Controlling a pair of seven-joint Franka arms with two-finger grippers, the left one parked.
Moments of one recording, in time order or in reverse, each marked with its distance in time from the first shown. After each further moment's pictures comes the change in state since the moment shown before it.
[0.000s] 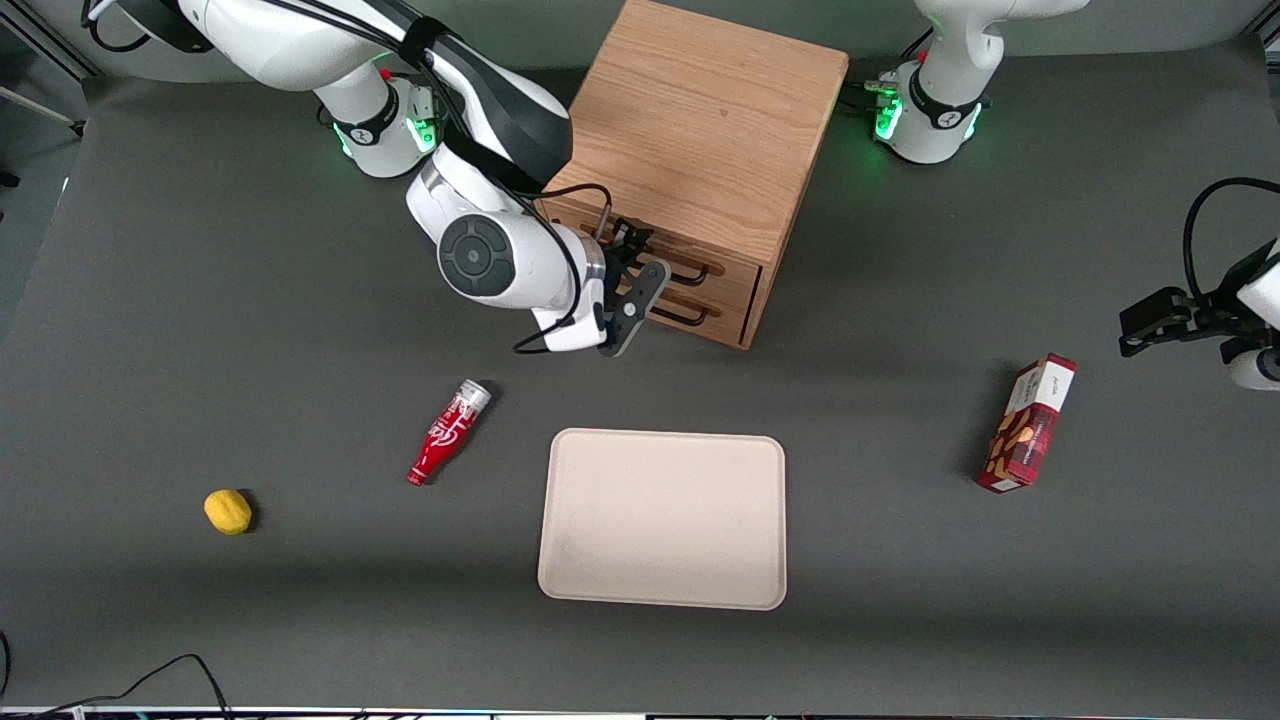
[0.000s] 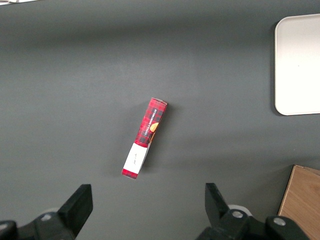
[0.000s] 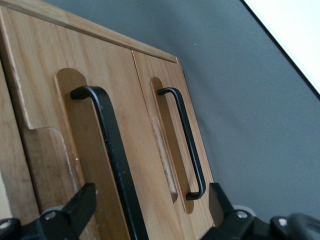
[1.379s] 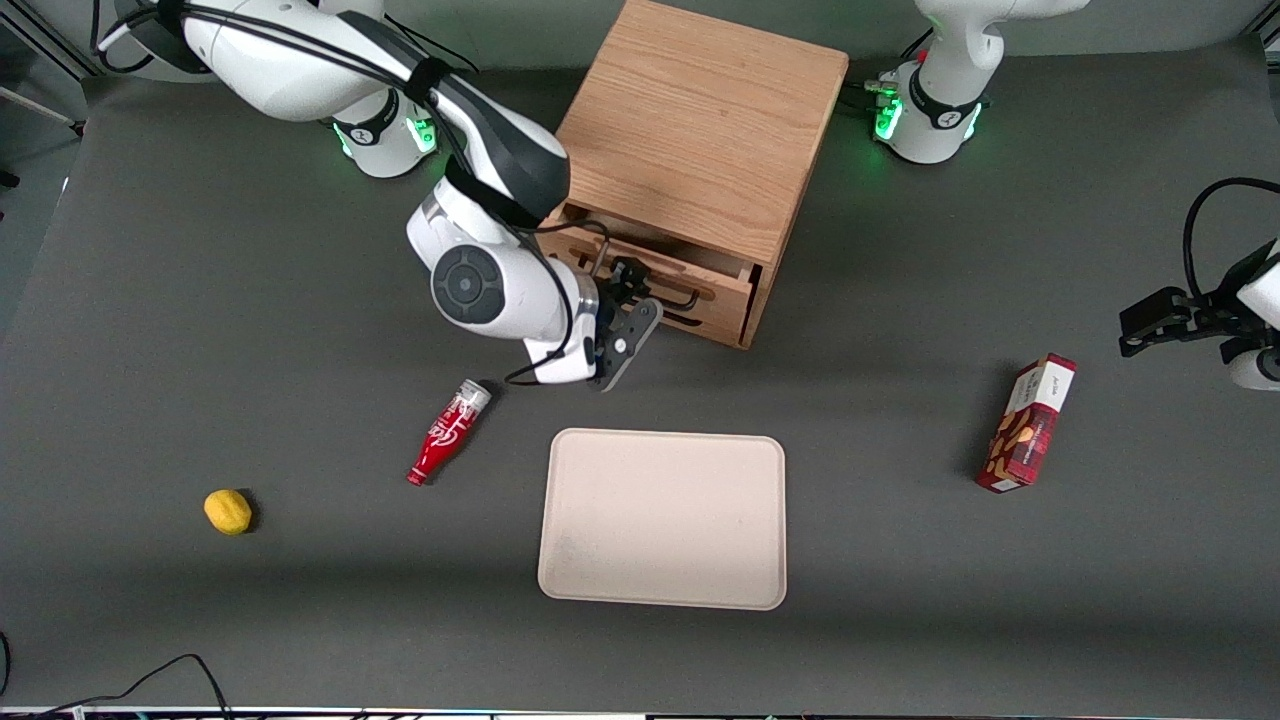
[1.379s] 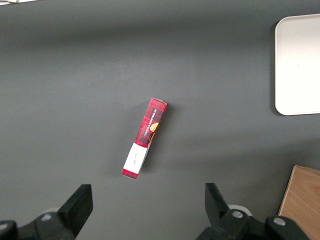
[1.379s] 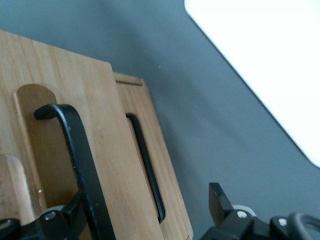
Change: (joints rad) arm -0.022 0.093 -0.008 0.061 -0.092 0.085 0.009
